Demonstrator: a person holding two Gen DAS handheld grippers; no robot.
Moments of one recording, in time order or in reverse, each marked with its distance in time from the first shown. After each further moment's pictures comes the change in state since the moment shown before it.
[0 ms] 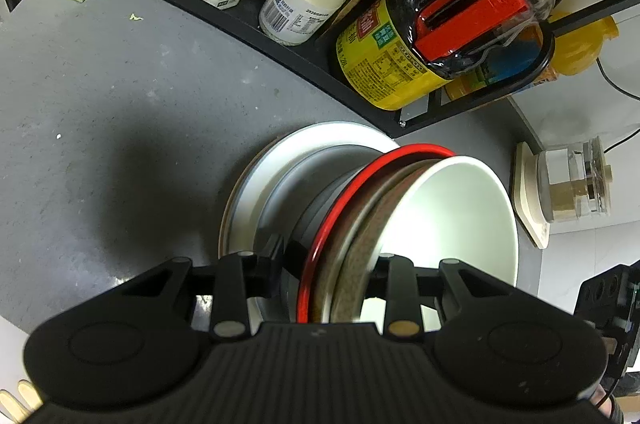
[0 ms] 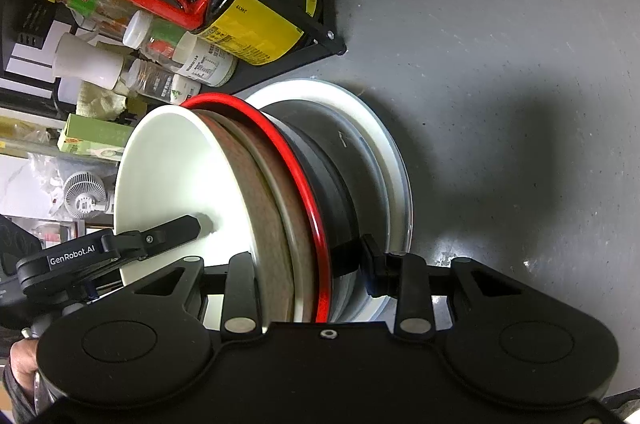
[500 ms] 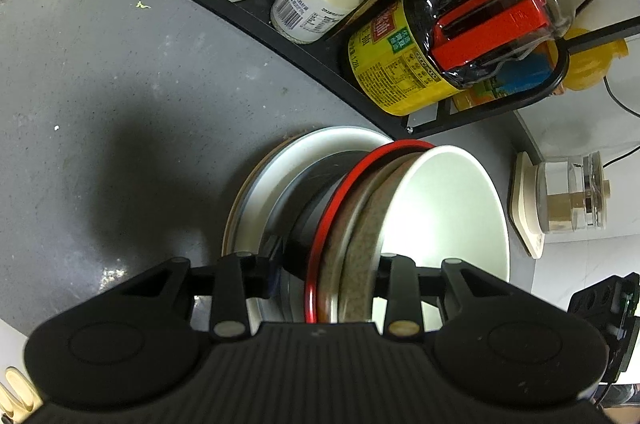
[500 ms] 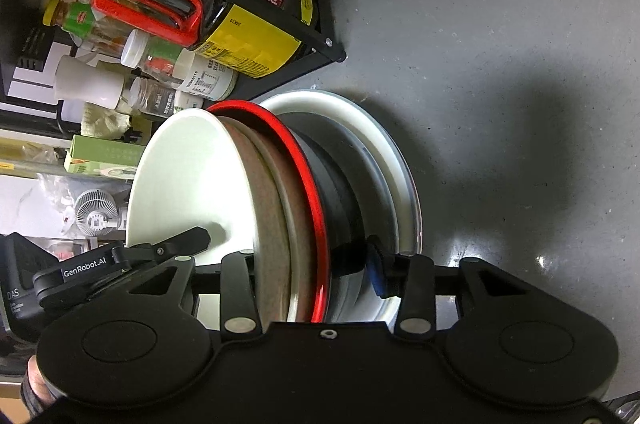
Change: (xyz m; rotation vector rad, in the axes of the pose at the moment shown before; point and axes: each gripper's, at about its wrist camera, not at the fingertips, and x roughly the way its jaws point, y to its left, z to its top) left arm 0.003 0.010 0.005 -0.052 0.017 -0.020; right arm 0.003 -0.002 0.006 0.056 -0.012 0.038
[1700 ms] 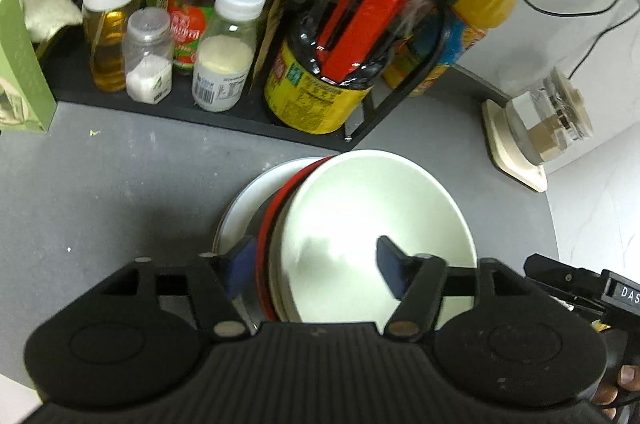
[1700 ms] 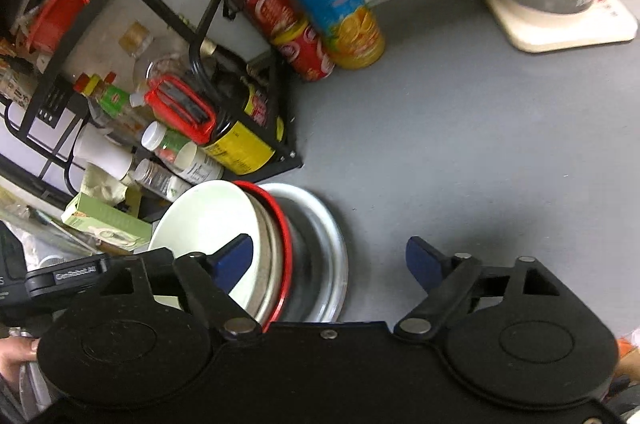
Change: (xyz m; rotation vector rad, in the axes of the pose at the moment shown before) left arm -0.039 -0.057 -0.007 0.402 -0.092 0.045; right arm -0.109 0.012 -0.057 -0.044 -0.400 -0.161
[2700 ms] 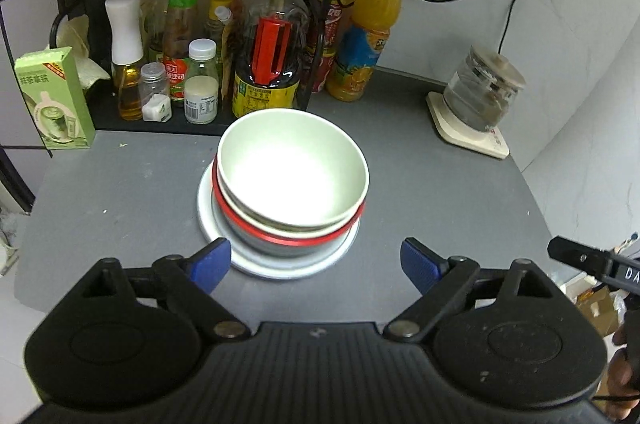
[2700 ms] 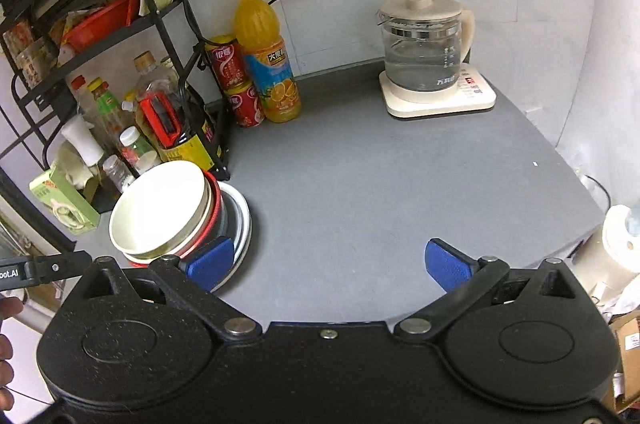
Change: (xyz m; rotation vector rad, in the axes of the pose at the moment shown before) left arm -0.107 -0.075 -0.128 0.175 -0.191 0.071; right arm -0.145 -0.006 -0.099 -0.133 -0.260 -0.258
